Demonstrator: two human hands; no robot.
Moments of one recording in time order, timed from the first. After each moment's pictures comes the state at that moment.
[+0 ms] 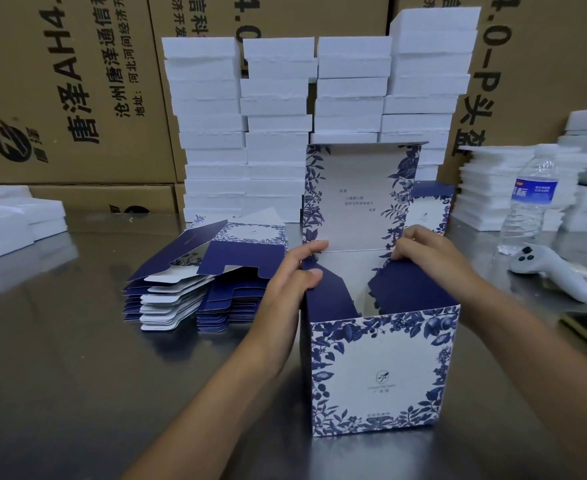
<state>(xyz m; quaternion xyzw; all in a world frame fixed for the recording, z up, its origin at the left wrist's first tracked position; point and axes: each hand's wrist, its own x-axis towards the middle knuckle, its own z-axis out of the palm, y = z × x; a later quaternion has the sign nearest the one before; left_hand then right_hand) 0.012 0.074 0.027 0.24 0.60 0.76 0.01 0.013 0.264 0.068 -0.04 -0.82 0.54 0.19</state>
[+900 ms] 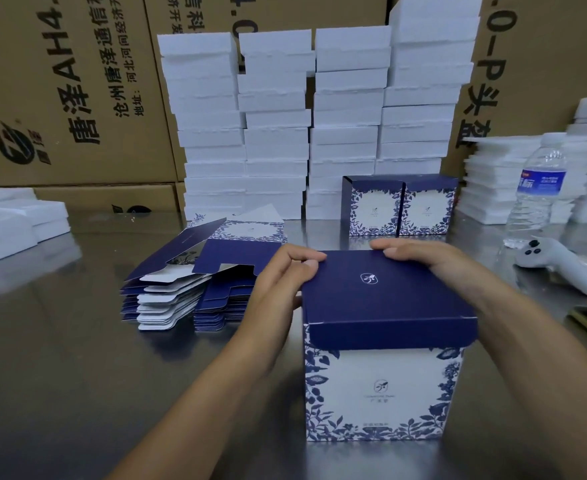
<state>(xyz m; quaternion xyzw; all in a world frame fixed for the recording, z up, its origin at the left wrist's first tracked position) 0.011 0.074 0.031 0.22 0.61 0.76 0.00 0.025 0.266 0.067 -0.02 -0.67 0.74 0.01</state>
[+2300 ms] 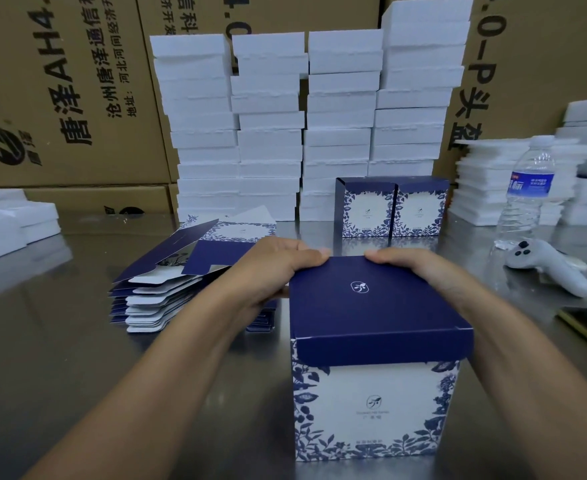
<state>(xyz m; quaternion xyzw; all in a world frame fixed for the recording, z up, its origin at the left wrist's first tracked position) -0.010 0.075 0.072 0.19 0.75 0.63 0.13 0.037 0.255 0.072 -0.11 -0.65 0.75 -0.05</state>
